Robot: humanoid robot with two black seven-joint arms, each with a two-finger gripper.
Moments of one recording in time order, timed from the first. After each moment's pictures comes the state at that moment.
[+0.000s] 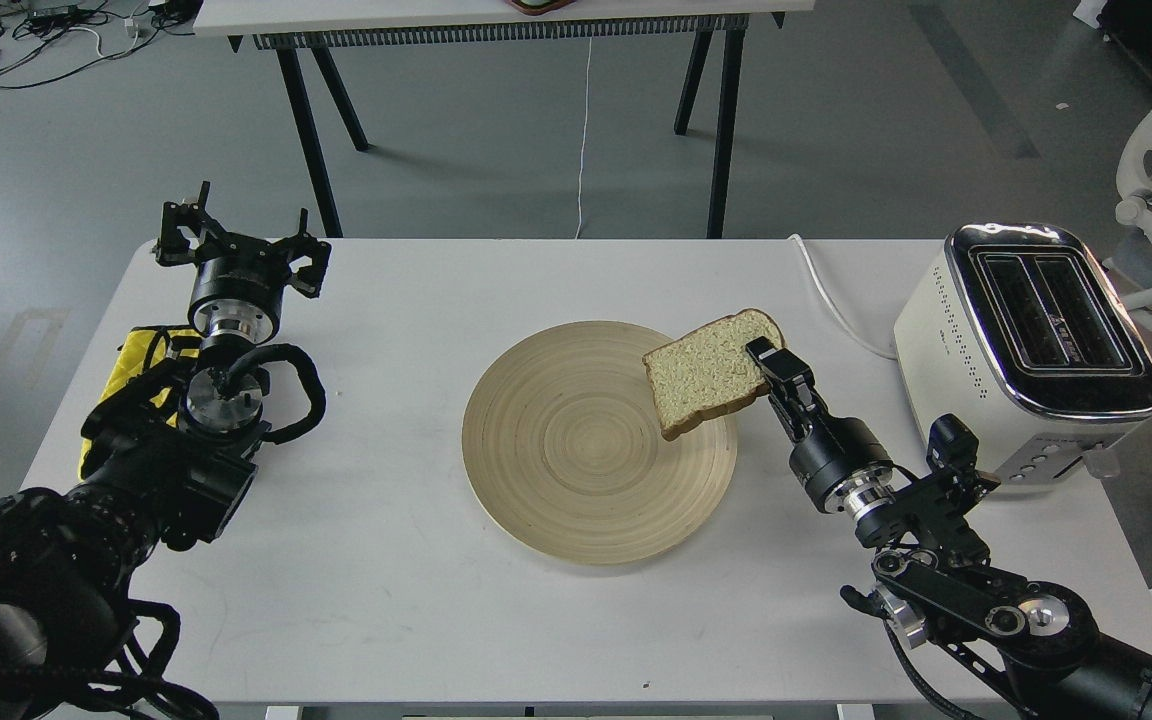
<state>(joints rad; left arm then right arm) -0.82 0.07 -0.58 -0.23 -0.67 -0.49 -0.39 0.42 -0.28 0.43 1.01 -0.84 -0.40 0.49</state>
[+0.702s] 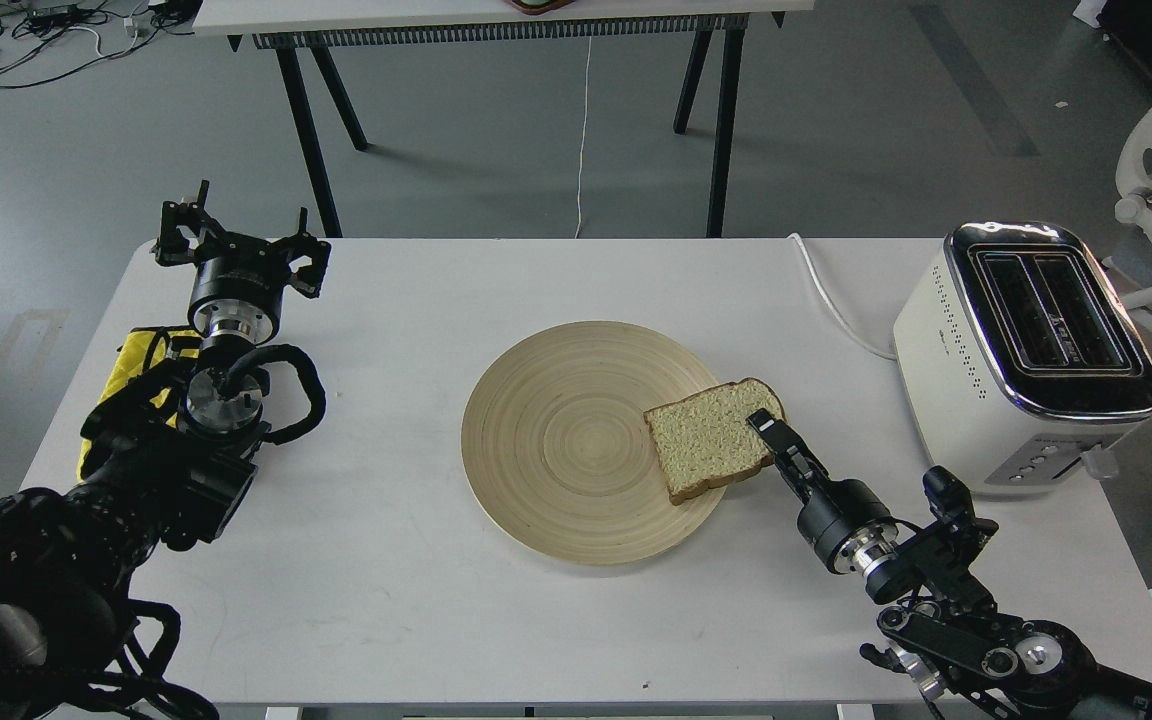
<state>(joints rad) -0.82 0.07 -0.58 -0.23 -0.67 -0.49 -0.39 0.41 -0.30 0.29 0.96 -0.84 -0.41 0.49</state>
